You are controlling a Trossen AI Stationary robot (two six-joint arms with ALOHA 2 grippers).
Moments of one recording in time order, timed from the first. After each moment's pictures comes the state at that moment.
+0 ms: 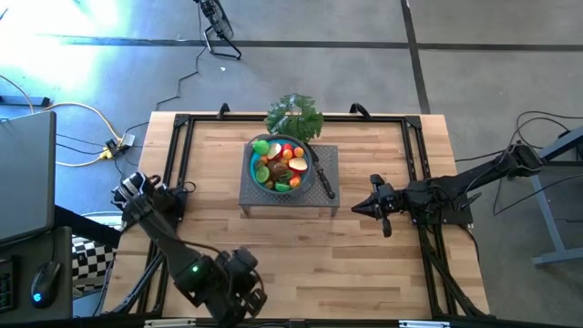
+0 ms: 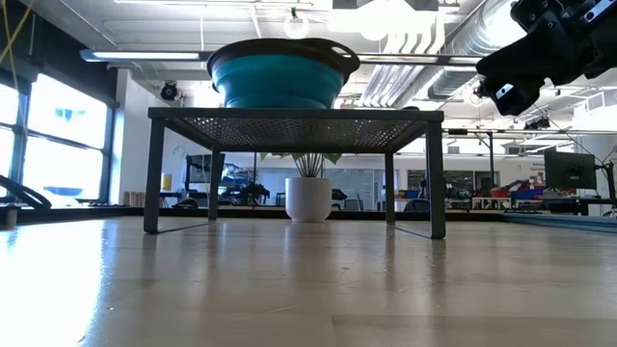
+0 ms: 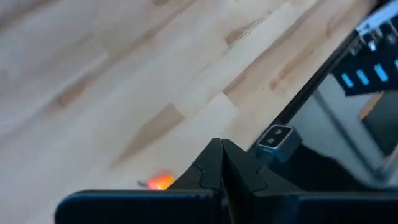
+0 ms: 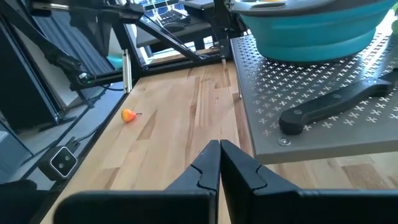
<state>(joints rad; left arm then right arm) -0.79 1.82 1.74 -1.06 -0.47 -1.61 0.31 0.68 0.21 0.27 0.18 0.28</state>
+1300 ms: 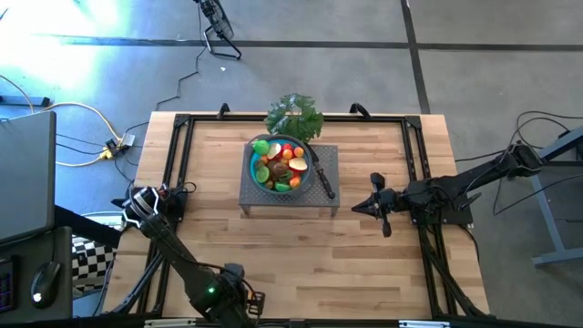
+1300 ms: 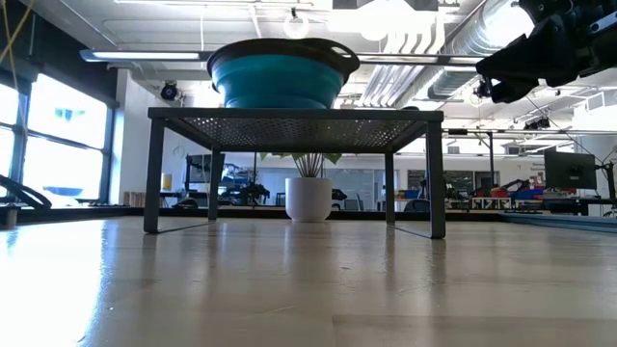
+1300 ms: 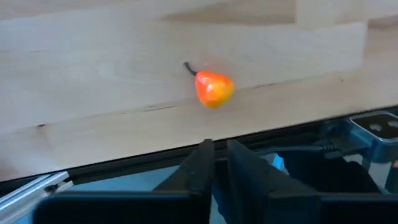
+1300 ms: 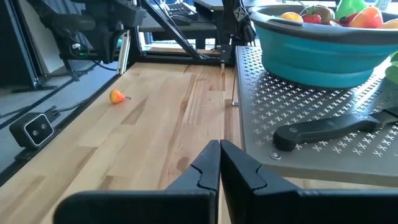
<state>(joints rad) -0.82 1.97 1.74 -1.10 -0.07 -2.25 0.31 0.68 0.21 0.27 0.18 0.05</state>
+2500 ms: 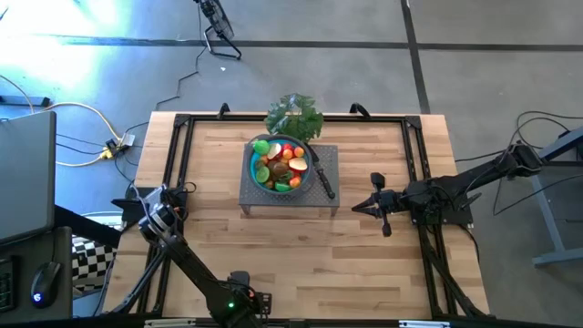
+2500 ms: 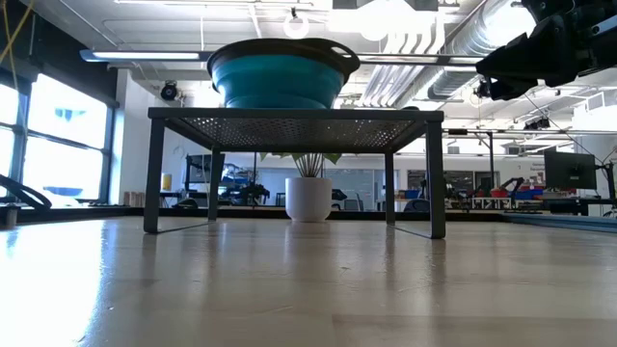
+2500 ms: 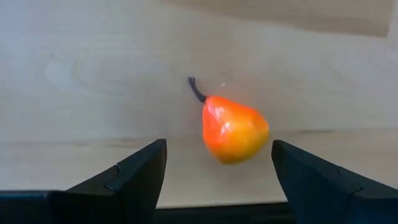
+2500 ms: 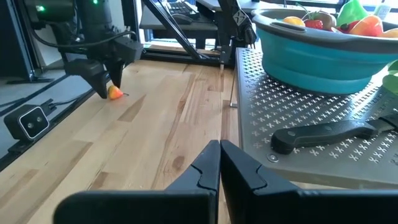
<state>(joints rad) -0.82 2.17 1.74 -1.02 -0.08 -2.38 0.31 0.68 0.21 0.27 0.18 0.00</state>
